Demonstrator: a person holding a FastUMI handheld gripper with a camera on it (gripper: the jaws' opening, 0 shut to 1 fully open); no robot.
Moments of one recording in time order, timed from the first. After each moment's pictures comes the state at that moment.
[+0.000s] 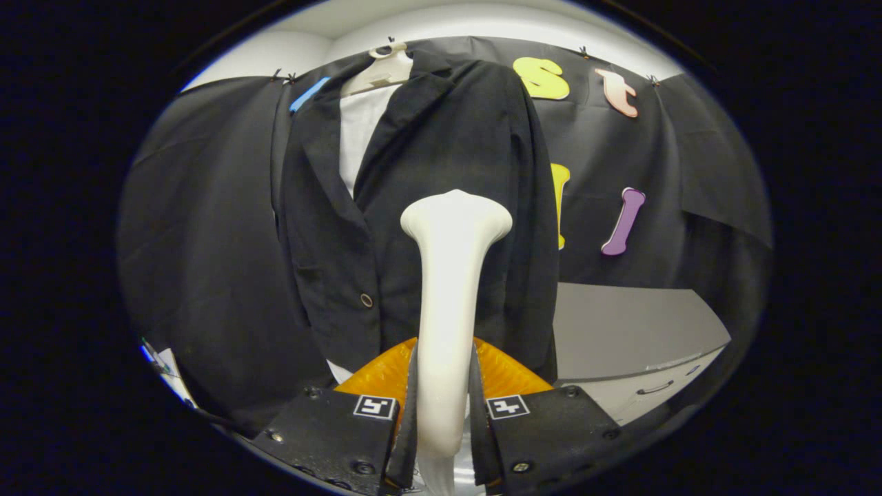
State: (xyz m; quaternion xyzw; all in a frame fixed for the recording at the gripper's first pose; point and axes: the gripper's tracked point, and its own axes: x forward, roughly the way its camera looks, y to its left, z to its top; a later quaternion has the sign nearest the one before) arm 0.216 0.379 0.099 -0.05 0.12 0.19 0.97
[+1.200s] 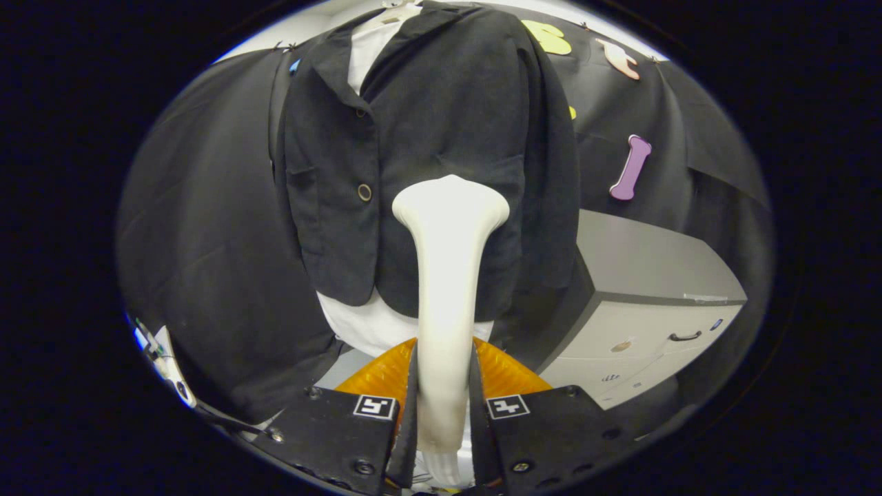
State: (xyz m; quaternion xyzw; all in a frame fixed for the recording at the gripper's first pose) arm 0.217 0.381 -0.027 -0.07 0.21 0.18 0.96
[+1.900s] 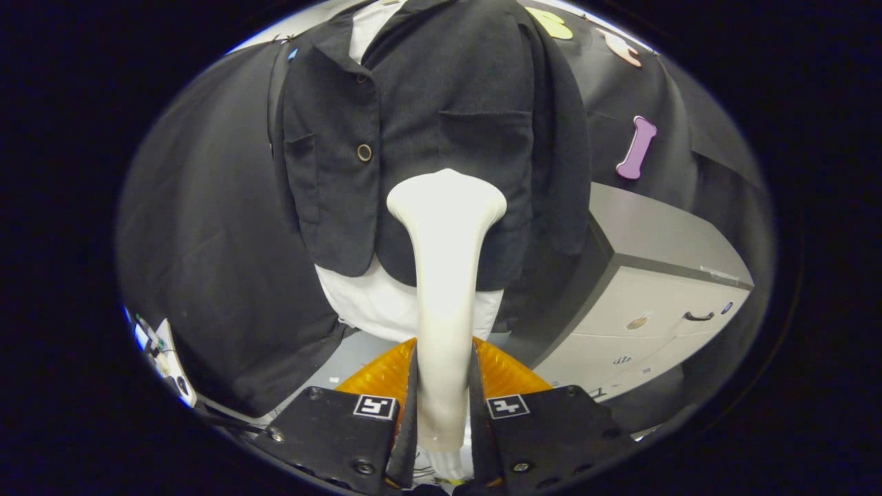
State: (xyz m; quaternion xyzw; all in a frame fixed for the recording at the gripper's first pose) arm 0.215 0.378 -0.055 -0.07 0.24 0.17 0.95
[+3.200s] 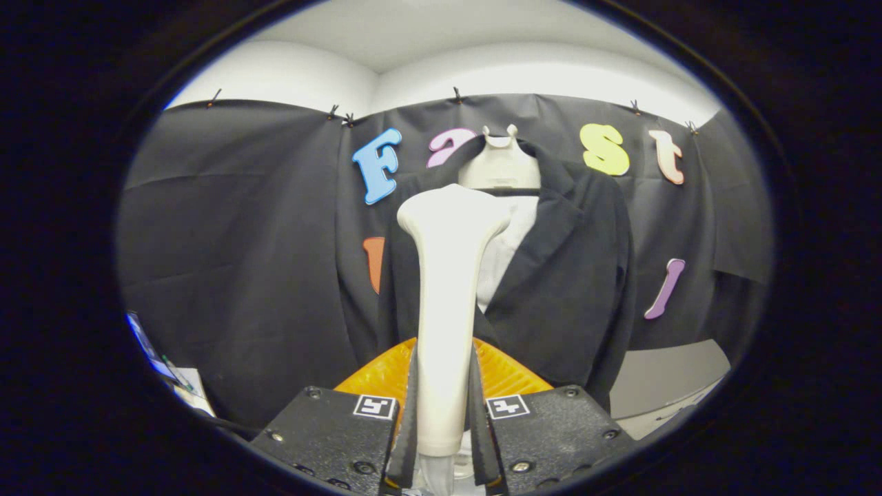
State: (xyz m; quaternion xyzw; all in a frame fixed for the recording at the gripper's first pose) arm 0.138 0.547 0.242 -0.05 -0.01 0.27 0.96
